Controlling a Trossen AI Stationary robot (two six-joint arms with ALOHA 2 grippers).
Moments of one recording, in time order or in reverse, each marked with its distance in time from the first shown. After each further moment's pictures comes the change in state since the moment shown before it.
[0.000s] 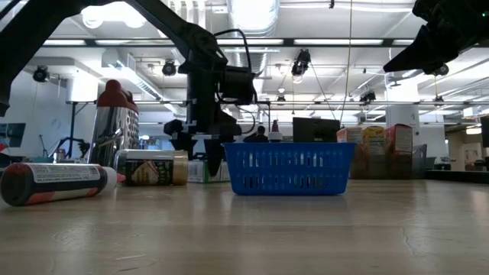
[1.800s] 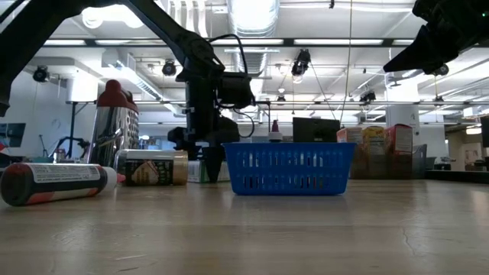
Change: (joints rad) left arm 0.022 0.000 -0.061 0.118 -0.006 0.112; right arm 0.000 0.000 0.000 0.000 0.000 0.000
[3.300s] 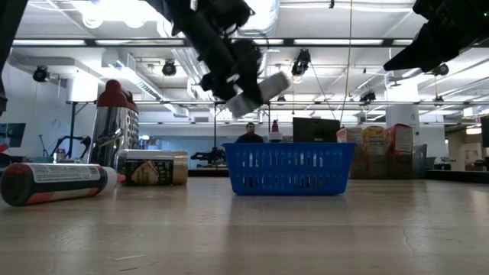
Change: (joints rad) left arm -0.113 -0.271 -0.003 0.353 -0.103 0.221; right arm 0.000 -0.001 0.000 0.009 -0.030 -0.059
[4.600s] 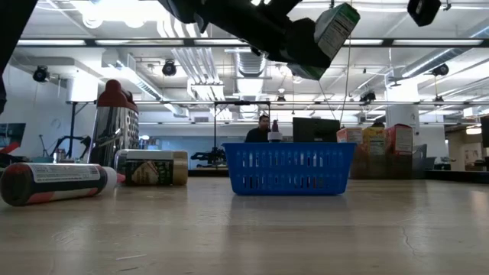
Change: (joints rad) left arm -0.243 0.147 0.004 0.680 -0.168 0.510; right arm 0.000 0.071 0.313 0.080 -0.215 0.330
